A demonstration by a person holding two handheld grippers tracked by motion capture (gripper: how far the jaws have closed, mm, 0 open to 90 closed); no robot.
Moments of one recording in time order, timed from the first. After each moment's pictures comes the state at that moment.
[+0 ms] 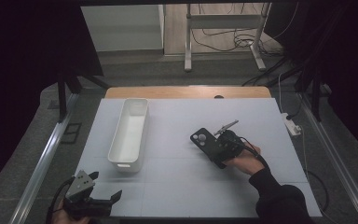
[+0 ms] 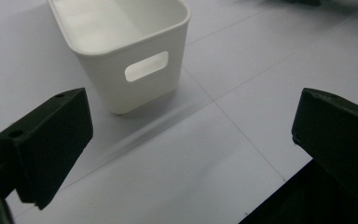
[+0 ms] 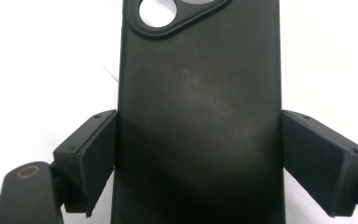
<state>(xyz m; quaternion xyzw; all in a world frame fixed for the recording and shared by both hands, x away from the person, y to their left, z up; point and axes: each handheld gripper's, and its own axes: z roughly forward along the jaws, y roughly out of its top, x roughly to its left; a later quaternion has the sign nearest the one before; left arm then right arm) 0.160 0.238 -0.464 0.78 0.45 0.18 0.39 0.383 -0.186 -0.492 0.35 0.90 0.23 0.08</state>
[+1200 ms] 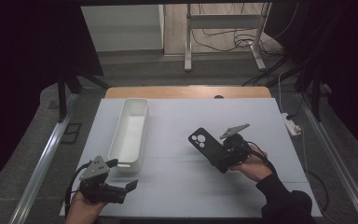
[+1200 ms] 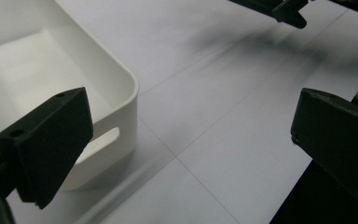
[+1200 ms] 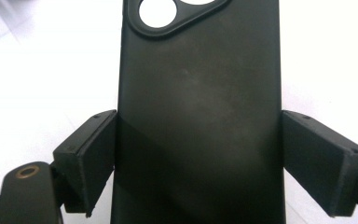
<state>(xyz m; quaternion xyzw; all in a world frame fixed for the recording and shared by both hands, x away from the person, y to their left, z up) 0.199 0.209 -0.450 0.80 0.39 0.15 0.44 0.348 -0.197 -0.462 0.32 0.89 0.31 0.06</state>
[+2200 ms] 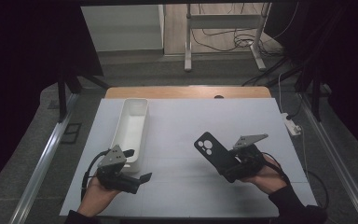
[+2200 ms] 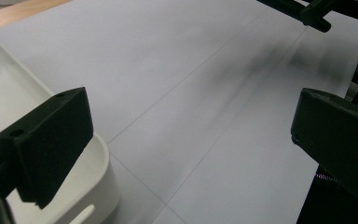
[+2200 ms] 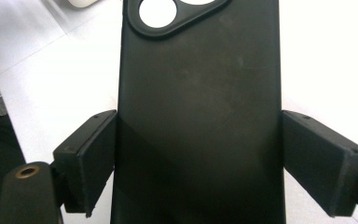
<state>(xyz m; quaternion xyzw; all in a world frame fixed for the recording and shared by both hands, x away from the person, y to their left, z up) 0.233 0.181 -0.445 0.81 0.33 0.13 0.46 0.307 -0.224 -0.443 0.30 0.88 0.36 0.07</state>
